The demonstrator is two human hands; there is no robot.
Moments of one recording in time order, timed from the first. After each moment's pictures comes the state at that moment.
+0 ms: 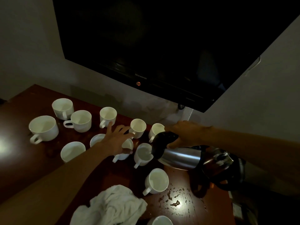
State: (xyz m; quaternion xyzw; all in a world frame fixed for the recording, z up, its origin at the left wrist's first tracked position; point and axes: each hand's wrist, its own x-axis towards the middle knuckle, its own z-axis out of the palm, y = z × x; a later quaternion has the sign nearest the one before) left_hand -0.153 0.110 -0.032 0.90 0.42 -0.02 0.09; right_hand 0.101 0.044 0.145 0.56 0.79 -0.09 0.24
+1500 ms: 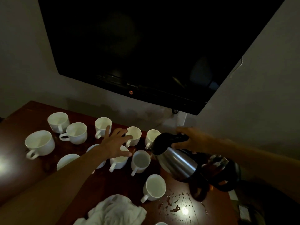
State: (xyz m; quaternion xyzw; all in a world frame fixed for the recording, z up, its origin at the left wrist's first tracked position) left_hand -0.143 0.128 -0.021 0.91 0.41 -0.01 0.09; right_hand 0.152 0.006 0.157 0.67 0.69 -0.29 -0.03
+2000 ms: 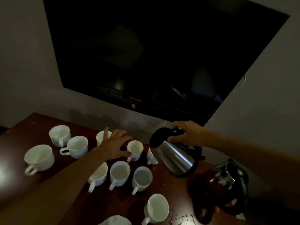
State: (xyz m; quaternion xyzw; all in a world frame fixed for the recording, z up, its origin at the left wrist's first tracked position) left_hand -0.145 0.173 0.006 0.89 0.45 0.02 0.10; right_hand 0.141 0.076 0.189 0.69 0.69 -0.22 -0.02
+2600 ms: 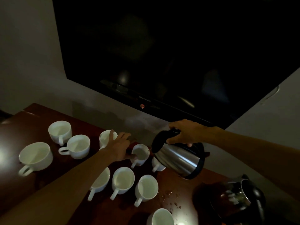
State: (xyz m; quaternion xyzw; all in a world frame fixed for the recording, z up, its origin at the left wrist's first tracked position) left_hand -0.137 0.206 -0.018 0.88 0.45 -0.02 0.13; right_hand 0.111 0.163 0.173 0.66 0.70 -0.21 0.16
